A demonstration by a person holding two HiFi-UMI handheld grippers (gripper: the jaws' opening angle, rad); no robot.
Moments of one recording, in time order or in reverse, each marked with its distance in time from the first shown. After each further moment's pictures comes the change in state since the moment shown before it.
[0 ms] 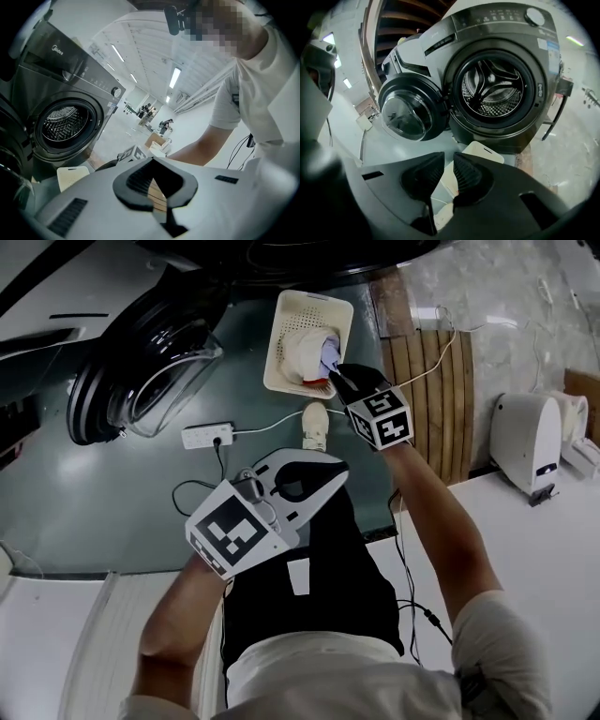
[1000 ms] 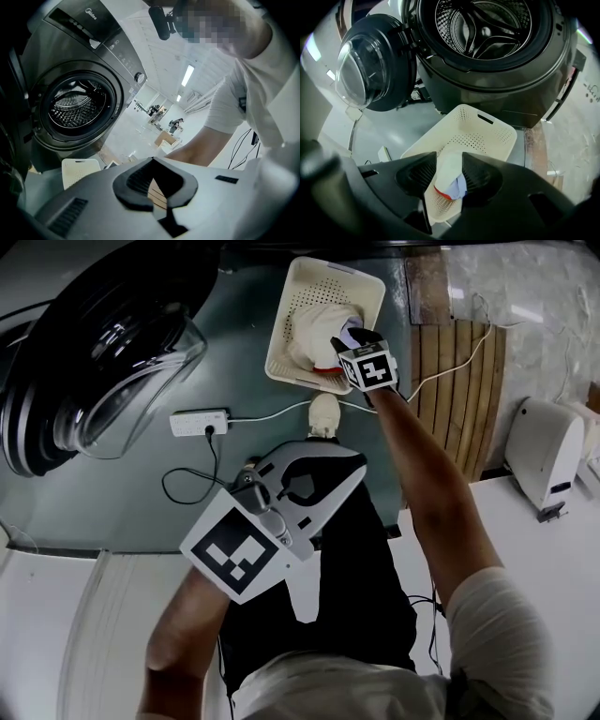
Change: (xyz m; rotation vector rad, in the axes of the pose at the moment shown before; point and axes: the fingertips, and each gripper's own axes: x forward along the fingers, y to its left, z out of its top) left arm 0.053 0.109 -0.053 -0.034 0.025 0.091; right arm 0.208 -0.103 -0.129 0.033 0.226 -0.058
